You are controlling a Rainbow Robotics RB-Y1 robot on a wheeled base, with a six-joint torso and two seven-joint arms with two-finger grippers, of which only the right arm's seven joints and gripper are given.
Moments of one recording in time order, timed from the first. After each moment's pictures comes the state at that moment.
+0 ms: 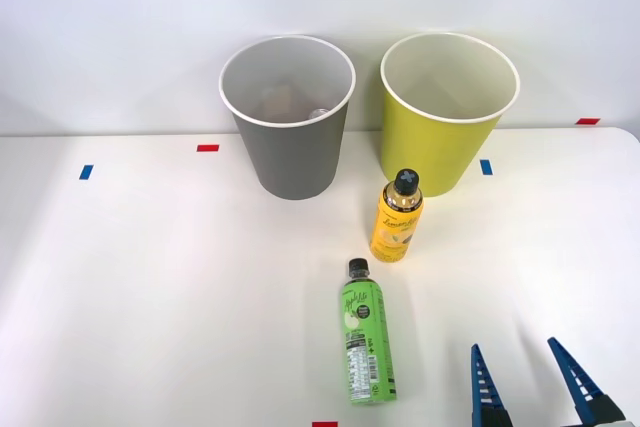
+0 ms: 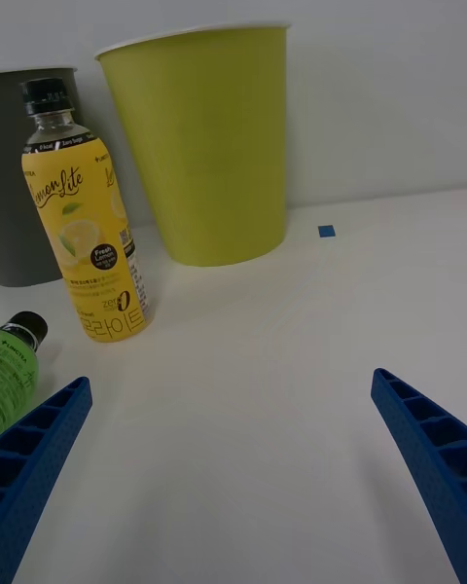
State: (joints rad) arm 0.80 -0.13 0.10 -1.76 0.27 -0.72 1.12
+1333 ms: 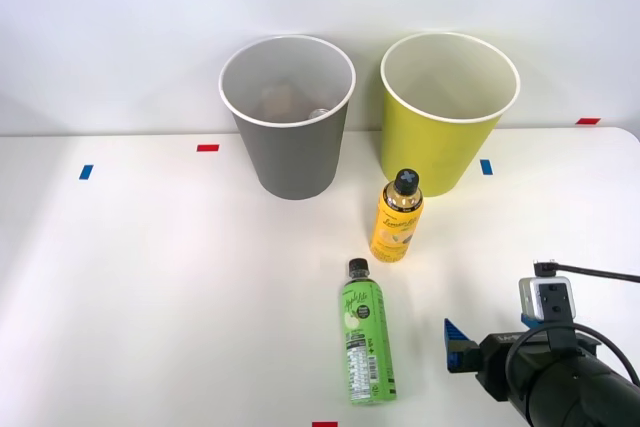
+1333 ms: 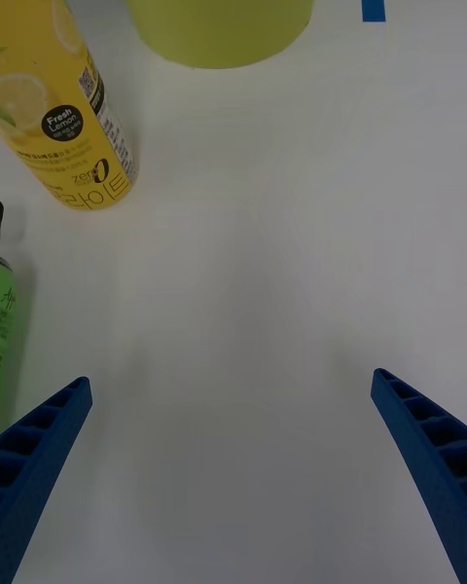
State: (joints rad) arm 0.53 -0.51 0.35 -2.56 0.04 1.02 1.09
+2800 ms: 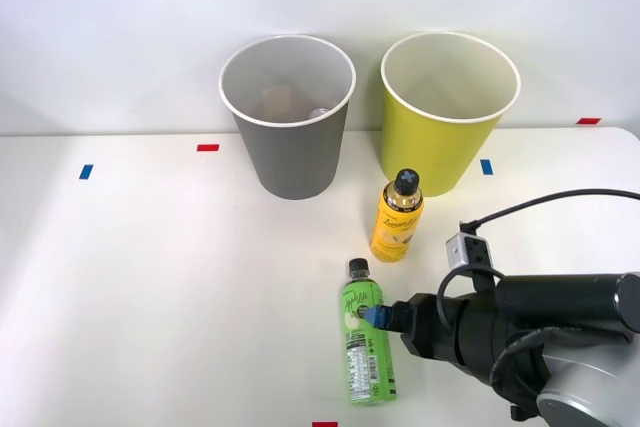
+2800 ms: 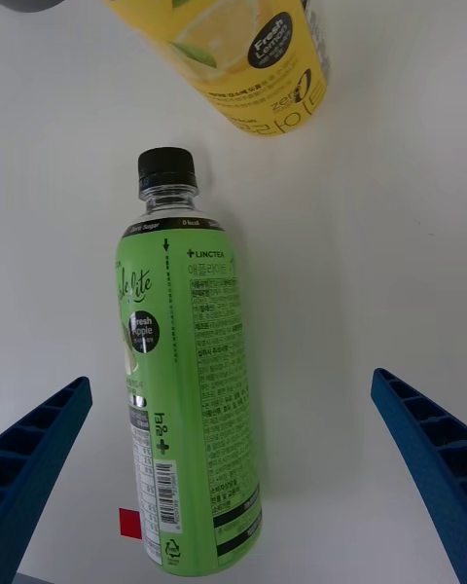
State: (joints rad) arm 0.00 -0.58 0.45 -2.46 -0.47 1.45 0.68
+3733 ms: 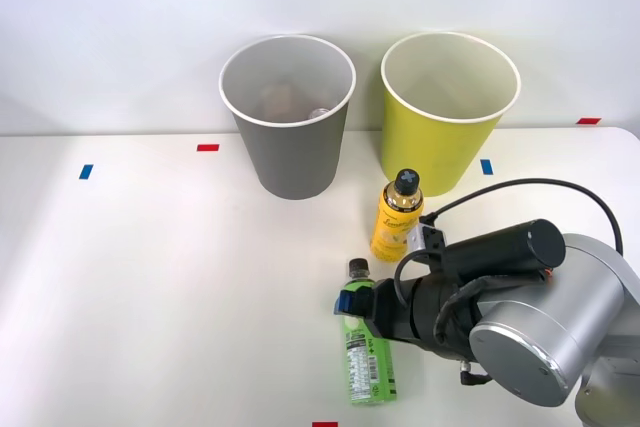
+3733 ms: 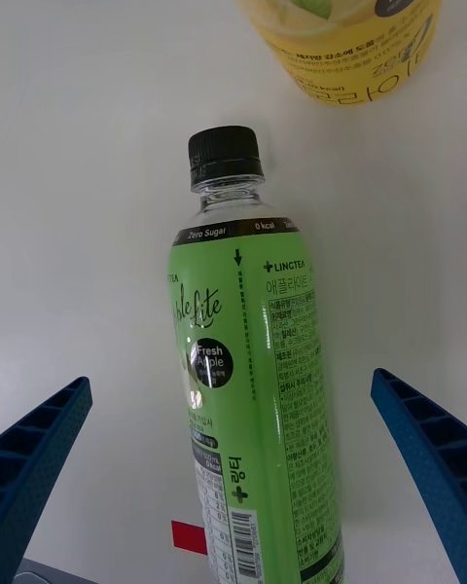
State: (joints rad) arm -0.12 -0.38 0.45 -2.29 -0.47 1.57 0.74
